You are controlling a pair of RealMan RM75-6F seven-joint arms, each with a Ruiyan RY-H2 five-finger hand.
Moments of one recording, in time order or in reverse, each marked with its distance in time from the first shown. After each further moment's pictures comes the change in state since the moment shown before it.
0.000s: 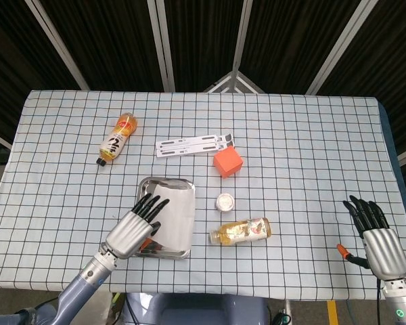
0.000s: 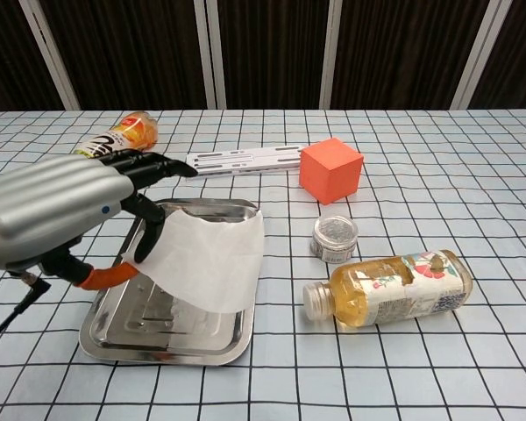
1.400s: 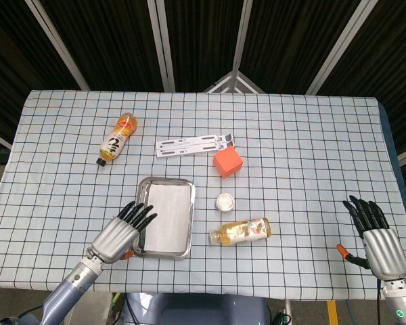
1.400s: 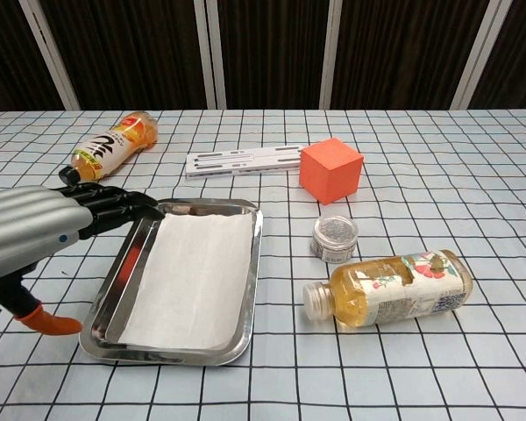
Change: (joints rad) left arm 0.025 0.121 0.042 -0.065 -0.086 -0.058 -0.006; right arm 0.000 -0.001 -0.002 -0.001 -0.004 0.002 -0.001
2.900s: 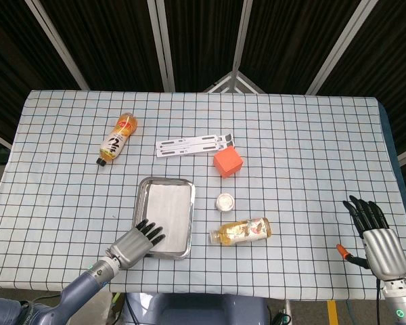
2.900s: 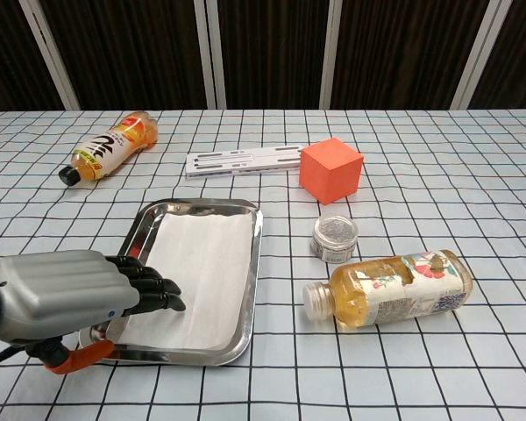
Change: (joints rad) left arm -0.286 -0.010 0.085 -0.109 -0.491 -0.190 0.349; right arm 0.000 0.002 0.000 -0.003 0.002 -0.002 0.006
